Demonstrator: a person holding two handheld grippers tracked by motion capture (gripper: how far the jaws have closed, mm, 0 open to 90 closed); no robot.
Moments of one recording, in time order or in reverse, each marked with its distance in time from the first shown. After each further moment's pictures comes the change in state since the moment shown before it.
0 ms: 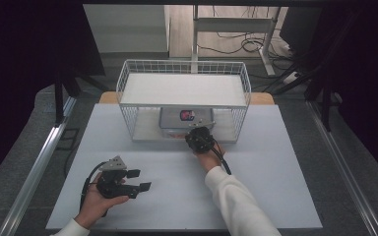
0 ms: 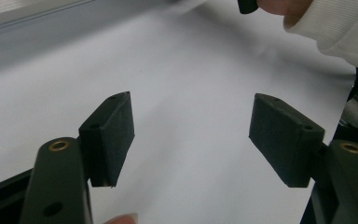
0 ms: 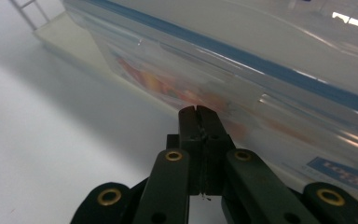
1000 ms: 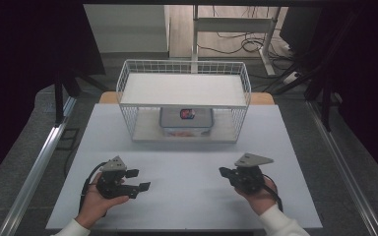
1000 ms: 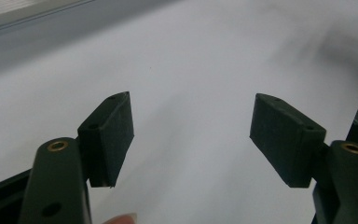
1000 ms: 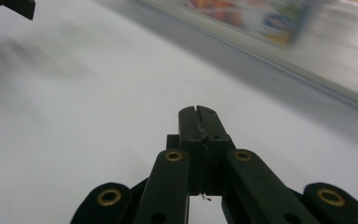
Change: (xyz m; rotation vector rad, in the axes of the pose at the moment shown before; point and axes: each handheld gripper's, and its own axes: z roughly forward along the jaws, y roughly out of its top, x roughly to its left) left arm -0.001 -0.002 0.001 0.012 0.046 0.003; right arm -0.021 -0.092 -0.177 -0.045 0.128 -0.099
